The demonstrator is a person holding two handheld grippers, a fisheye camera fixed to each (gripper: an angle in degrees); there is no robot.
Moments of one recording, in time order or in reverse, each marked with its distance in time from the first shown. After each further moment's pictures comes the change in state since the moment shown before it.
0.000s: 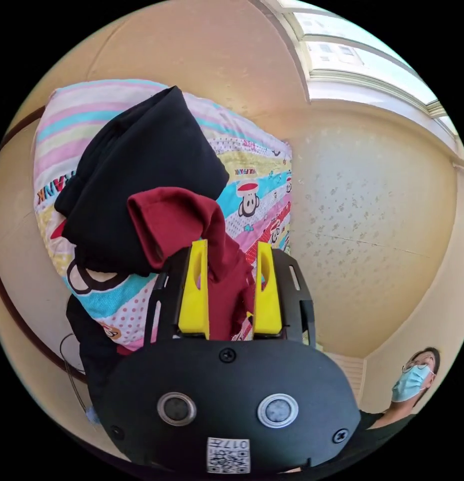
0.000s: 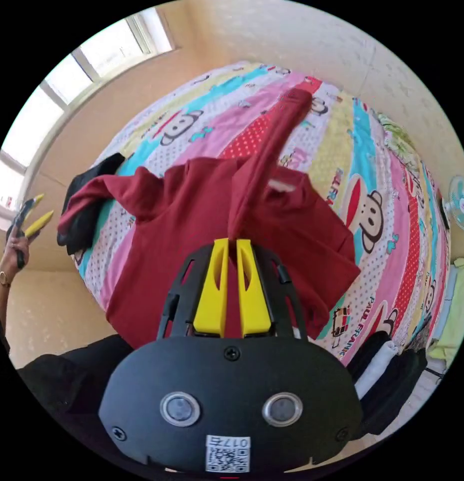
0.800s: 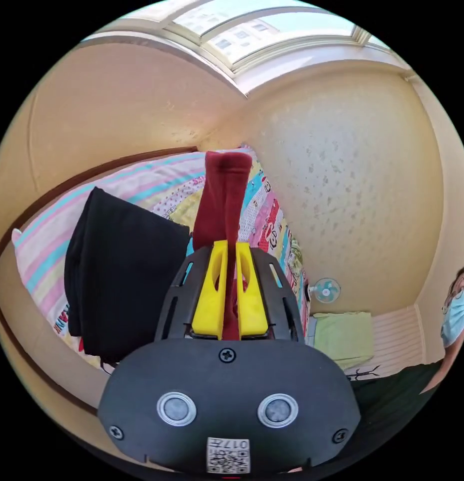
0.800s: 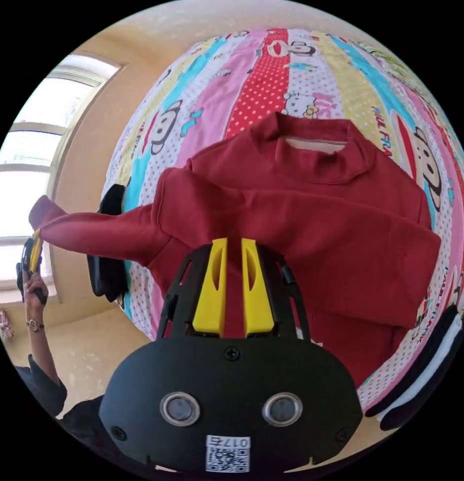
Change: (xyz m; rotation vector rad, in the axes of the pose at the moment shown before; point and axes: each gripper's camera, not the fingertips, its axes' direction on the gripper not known) left arm 0.031 -0.009 0.007 0.055 -0.099 0.438; right arm 0.006 -0.085 0.086 -0.109 -0.288 0.250
